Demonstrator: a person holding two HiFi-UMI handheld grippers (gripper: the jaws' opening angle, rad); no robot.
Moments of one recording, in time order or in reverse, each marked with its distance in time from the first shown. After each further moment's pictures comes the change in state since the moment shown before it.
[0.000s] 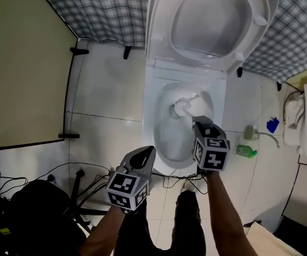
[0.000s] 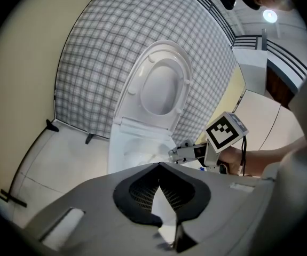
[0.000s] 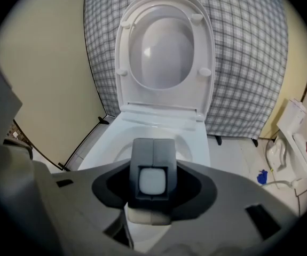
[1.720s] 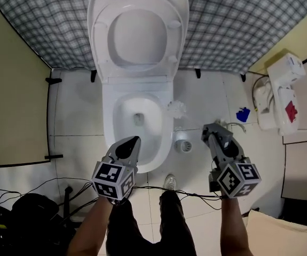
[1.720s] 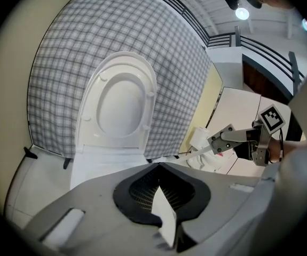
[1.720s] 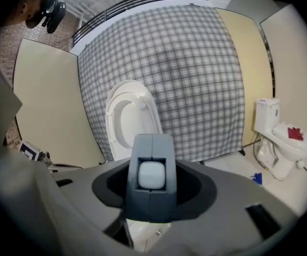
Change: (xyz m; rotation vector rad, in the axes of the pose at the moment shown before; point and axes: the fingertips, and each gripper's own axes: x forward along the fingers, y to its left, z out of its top) left arm 0.015 -0.128 0.073 0.179 -0.076 -0.123; right arm -0.249 -0.152 0.034 0.236 -0.422 0.030
